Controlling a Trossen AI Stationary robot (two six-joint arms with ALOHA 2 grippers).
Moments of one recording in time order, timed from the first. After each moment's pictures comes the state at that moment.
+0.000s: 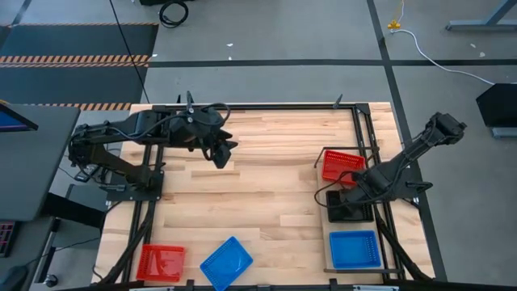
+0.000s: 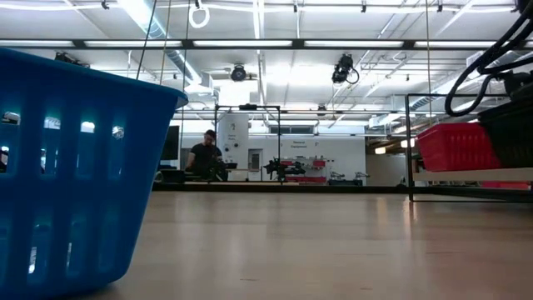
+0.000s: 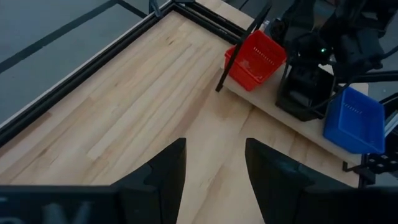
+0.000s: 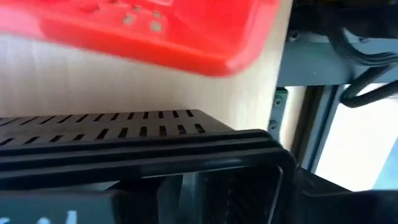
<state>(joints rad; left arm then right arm) 0.00 1.36 1.63 -0.95 -0.28 -0.52 0.59 1.09 0.64 -1.22 -0.18 2.15</state>
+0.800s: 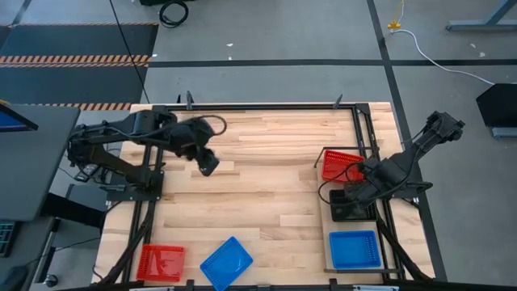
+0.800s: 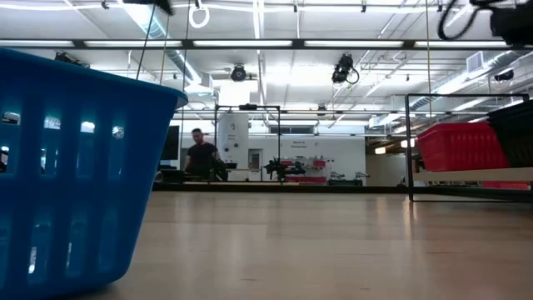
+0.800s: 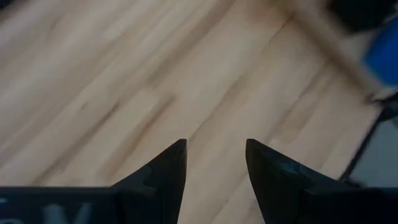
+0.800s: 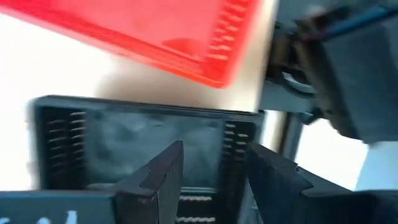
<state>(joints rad) -0.02 1.34 1.63 -1.32 -0.13 -0.73 0.64 1.09 0.97 -1.56 0.01 2.12</state>
